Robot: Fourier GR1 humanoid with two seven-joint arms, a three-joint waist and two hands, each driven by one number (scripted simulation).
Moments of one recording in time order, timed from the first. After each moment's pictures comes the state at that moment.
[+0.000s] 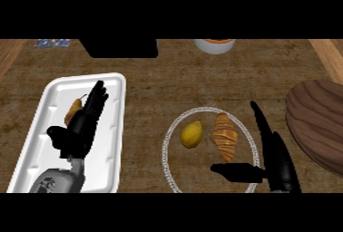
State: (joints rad) left arm -0.14 0.21 -0.19 -1.54 0.10 0.20 0.04; right arm 0.03 -0.13 0.32 -1.91 0.52 -0.20 0.65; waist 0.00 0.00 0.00
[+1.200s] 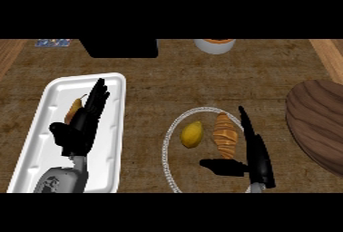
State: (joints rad) left arm -0.14 0.11 -0.10 -1.55 0.00 0.13 0.08; right arm 0.05 -0.01 0.27 -1.65 0.40 -0.29 0.36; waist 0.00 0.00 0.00
